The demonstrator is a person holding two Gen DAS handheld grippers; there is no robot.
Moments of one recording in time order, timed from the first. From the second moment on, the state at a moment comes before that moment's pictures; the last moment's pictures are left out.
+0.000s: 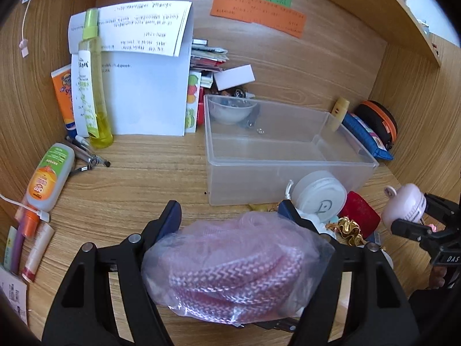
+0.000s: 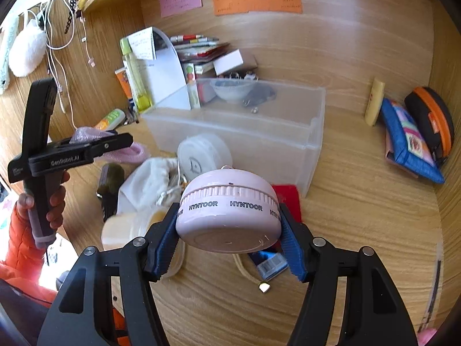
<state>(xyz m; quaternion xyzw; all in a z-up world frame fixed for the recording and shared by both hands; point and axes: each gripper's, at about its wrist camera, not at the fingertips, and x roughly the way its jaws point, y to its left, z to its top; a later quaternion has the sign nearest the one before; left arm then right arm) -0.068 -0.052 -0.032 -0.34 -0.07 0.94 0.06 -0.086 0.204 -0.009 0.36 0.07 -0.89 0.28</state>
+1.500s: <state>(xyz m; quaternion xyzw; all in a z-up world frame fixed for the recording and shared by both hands) -0.103 -0.051 0.062 -0.24 -0.08 0.97 0.07 -0.164 0.192 0.042 0.31 0.04 -0.91 0.28</state>
